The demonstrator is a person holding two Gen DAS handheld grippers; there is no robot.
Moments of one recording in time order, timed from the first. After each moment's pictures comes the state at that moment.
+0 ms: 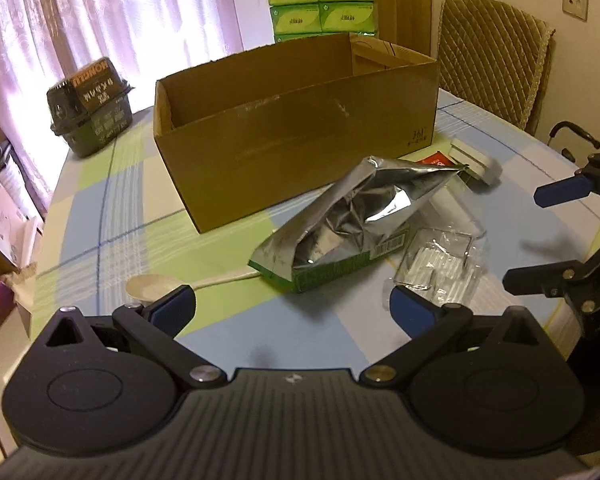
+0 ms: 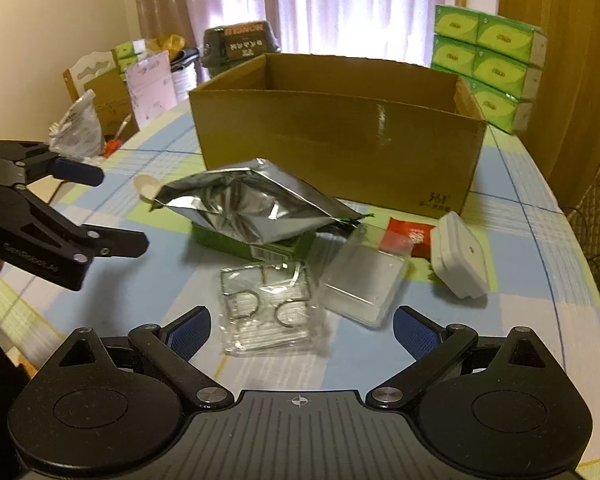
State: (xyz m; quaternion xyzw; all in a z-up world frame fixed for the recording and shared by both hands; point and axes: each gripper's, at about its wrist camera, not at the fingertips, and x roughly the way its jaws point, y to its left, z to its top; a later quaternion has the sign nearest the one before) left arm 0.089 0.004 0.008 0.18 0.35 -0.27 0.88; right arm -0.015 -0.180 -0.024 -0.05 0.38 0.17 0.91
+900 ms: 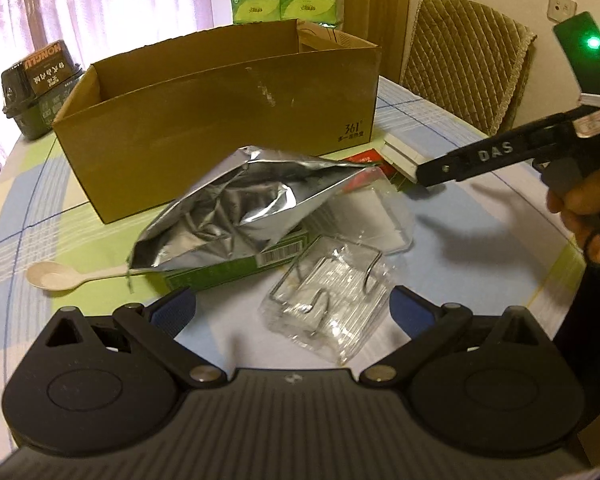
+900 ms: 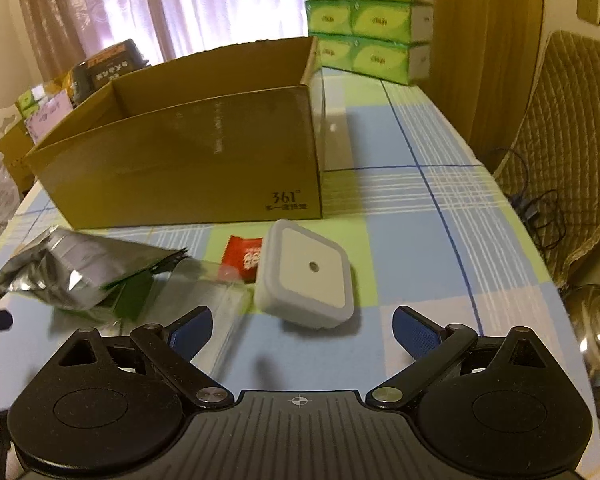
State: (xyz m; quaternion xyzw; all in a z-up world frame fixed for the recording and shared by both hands) left arm 0.069 -0.066 -0.019 0.14 0.37 -0.30 0.87; right arm 0.068 -0.285 -0.036 0.04 0.41 0.07 0.91
